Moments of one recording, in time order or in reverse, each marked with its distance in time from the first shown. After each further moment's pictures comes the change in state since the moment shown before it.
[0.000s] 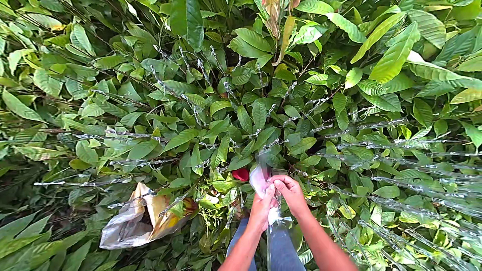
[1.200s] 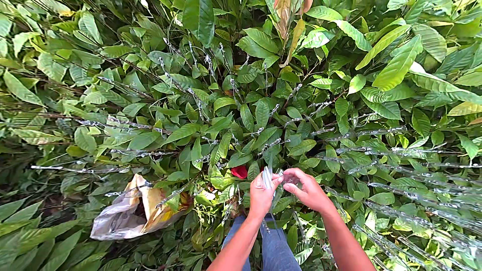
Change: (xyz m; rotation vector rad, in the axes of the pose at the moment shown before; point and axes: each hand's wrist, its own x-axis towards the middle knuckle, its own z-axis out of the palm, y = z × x) left_hand 0.017 0.010 0.011 0.110 -0.069 0.532; right_hand 0.011 -0.063 -0.047 -0.731 -0.388 -0.133
